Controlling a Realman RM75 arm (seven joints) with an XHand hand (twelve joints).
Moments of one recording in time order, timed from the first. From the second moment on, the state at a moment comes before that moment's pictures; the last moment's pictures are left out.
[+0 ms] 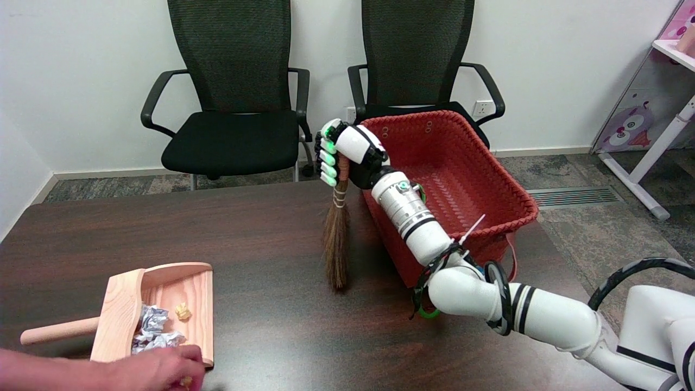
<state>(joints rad) 0.44 -1.15 0.68 -1.20 -1.80 0.70 1.06</state>
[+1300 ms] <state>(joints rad) 0.47 -1.12 0.70 -1.26 -1.70 0.74 1.05</state>
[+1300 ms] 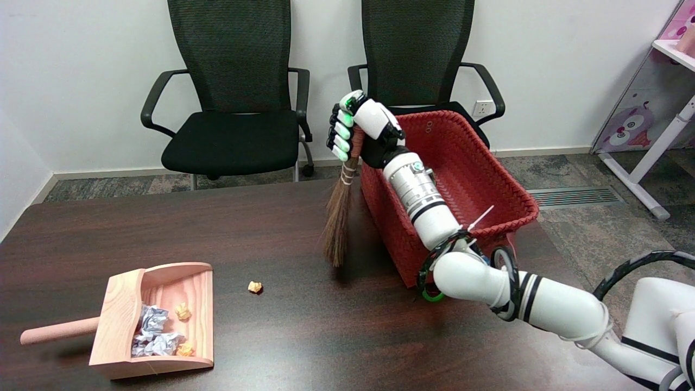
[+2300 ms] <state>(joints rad) 0.42 -1.00 0.62 -1.57 -1.97 0.62 0.87</state>
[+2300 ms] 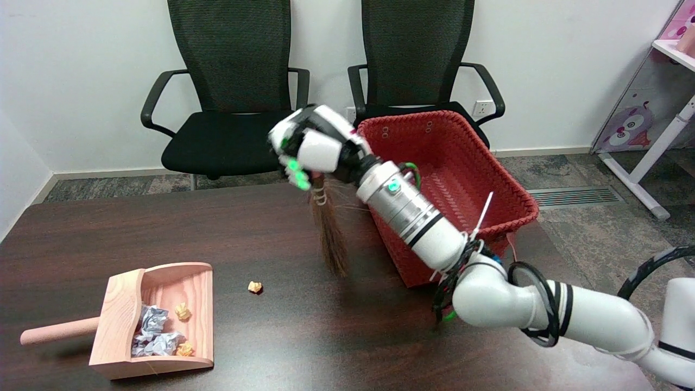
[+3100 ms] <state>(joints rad) 0.38 -1.41 0.57 -1.40 -2.13 0.47 0.30</state>
